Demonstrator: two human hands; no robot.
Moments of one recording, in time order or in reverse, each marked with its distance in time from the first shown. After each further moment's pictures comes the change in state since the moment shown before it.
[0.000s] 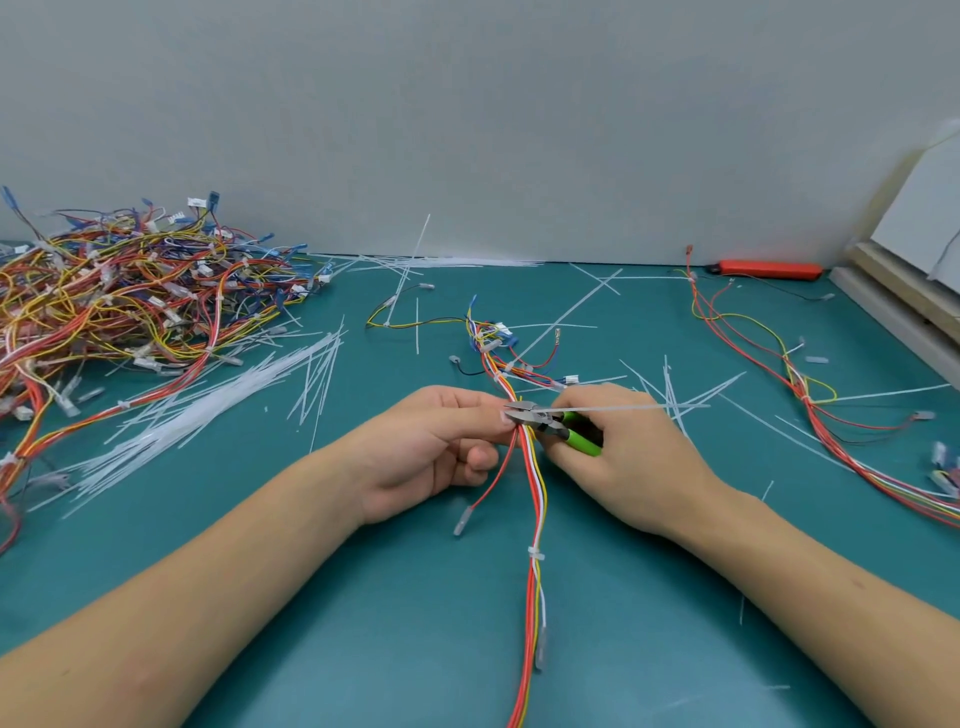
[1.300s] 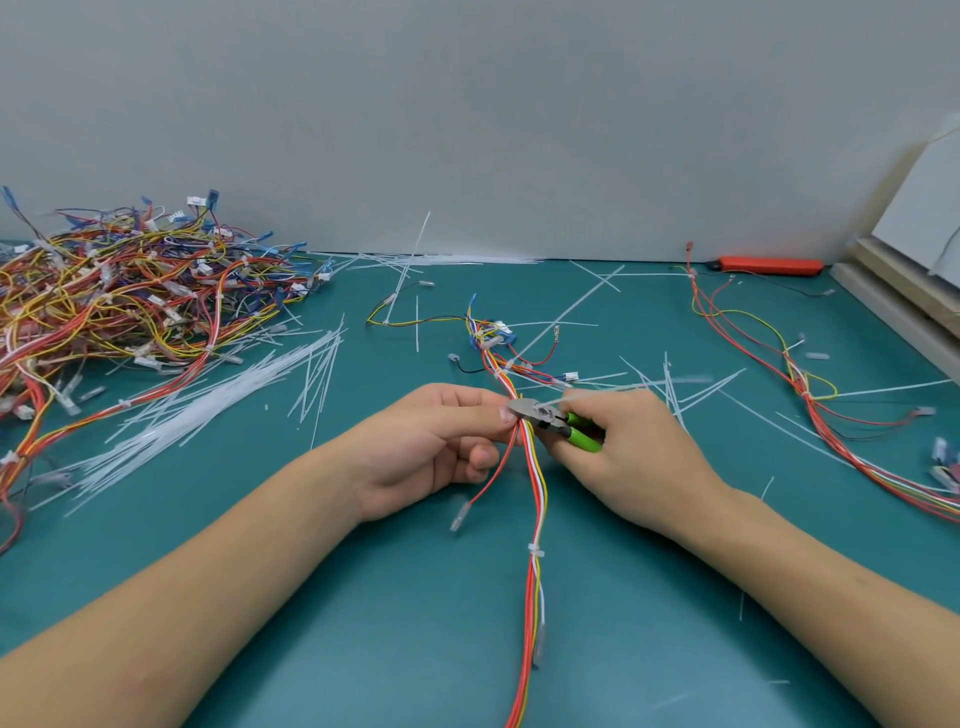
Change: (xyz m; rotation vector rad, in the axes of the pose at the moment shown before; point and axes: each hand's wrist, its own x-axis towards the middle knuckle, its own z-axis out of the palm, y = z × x) left_hand -0.001 -0.001 -0.002 0.009 -0.040 0.020; right_hand -0.003 -0.005 -0.002 0.025 -0.020 0.109
